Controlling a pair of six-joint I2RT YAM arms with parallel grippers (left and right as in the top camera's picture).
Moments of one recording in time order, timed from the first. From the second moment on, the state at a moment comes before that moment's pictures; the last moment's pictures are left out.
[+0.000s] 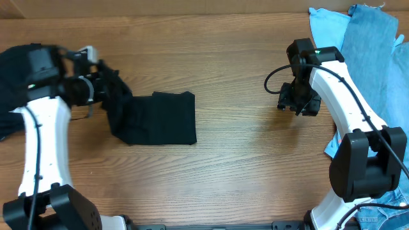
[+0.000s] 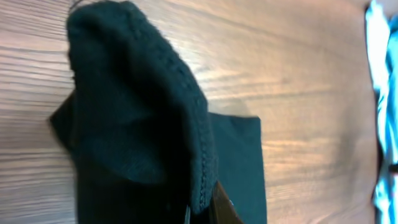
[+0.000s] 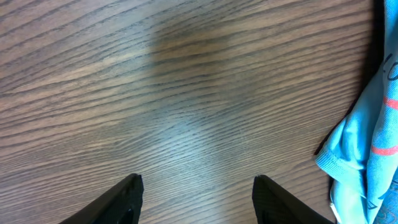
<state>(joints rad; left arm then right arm) 0.24 1.59 1.36 -0.87 0.52 -0.02 0.12 1.88 1.54 -1.28 0.09 0.41</state>
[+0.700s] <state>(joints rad) -0.22 1.73 1.36 -0.92 0.20 -0.03 0.12 1.88 1.54 -1.28 0.08 0.41</state>
